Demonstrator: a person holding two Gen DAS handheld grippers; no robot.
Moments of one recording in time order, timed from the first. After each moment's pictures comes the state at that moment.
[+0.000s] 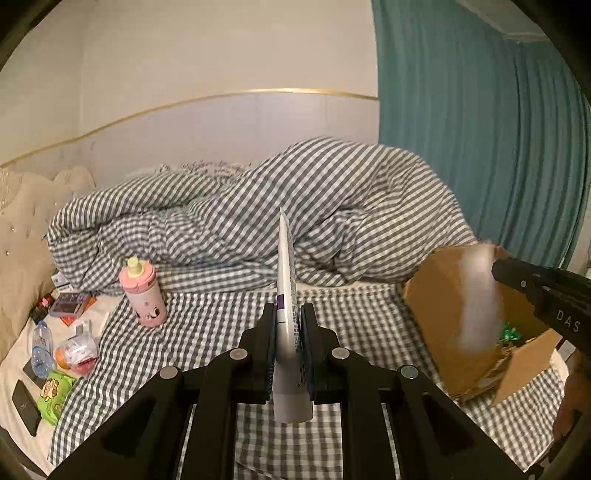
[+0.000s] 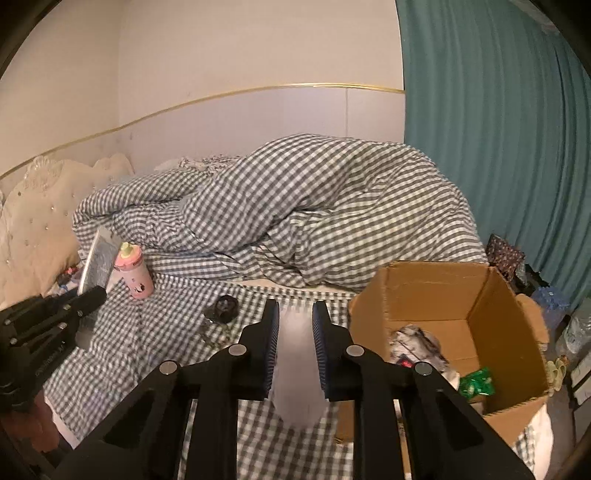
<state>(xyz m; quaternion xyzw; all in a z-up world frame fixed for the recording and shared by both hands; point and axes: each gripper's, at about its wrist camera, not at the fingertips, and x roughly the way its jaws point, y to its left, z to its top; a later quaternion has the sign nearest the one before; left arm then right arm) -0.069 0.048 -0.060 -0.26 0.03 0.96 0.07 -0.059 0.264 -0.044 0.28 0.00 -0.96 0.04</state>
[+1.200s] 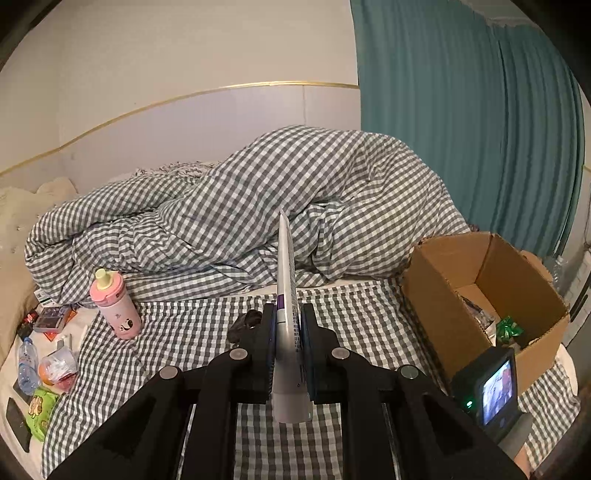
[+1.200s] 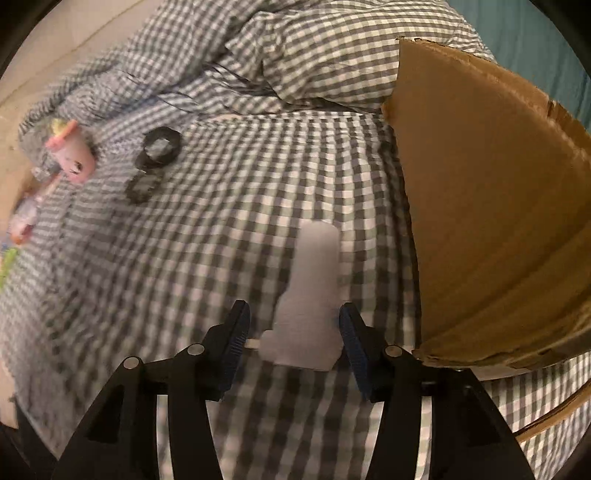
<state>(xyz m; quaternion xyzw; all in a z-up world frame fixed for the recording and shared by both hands) -0.109 0.091 -0.082 -0.27 0.05 0.96 0.09 -0.117 0.287 -0.261 0.48 0.00 -0.88 0.02</state>
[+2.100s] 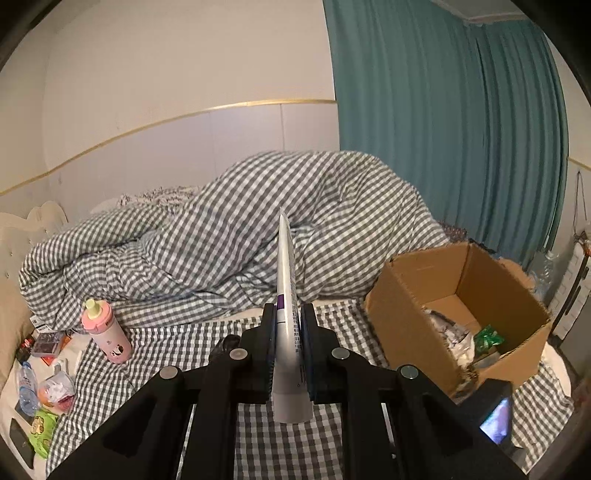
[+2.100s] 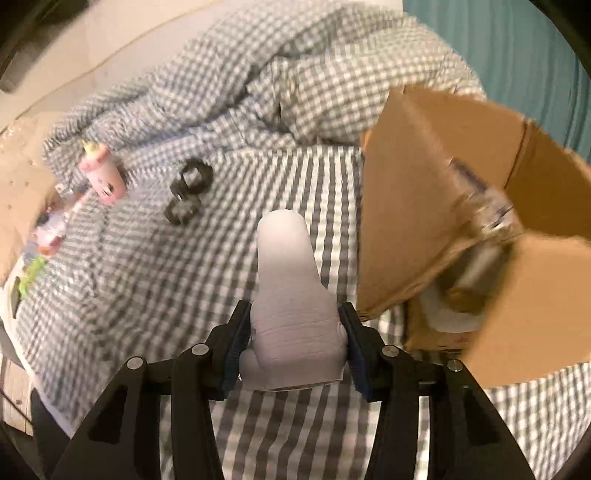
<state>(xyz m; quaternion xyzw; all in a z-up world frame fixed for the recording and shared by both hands) -0.086 0.125 -0.046 -0.23 0.07 0.96 0.12 -0.065 0.282 -0.197 0.42 -0.02 -0.91 0.04</state>
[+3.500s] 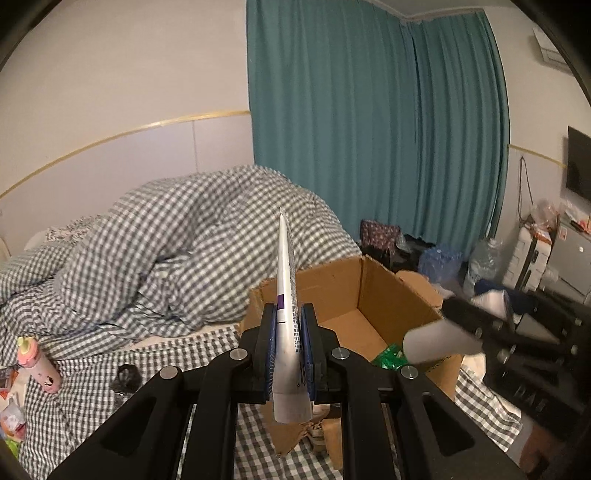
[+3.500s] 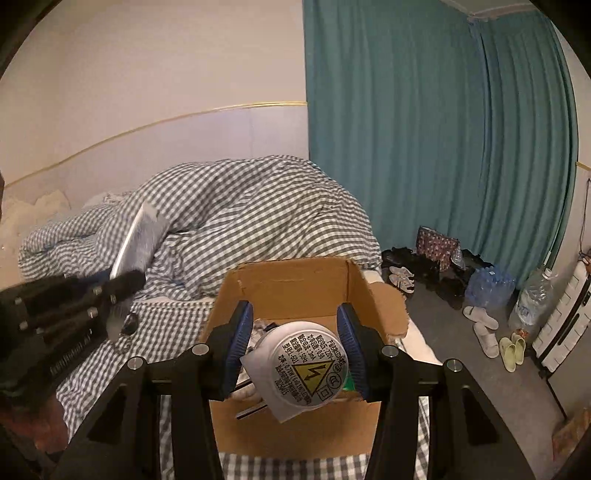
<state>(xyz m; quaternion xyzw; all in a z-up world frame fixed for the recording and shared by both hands) -0.059 0.292 -0.031 -0.23 0.08 0.94 0.25 -0.009 0.450 -0.025 0.24 -0.03 -0.97 -0.08</state>
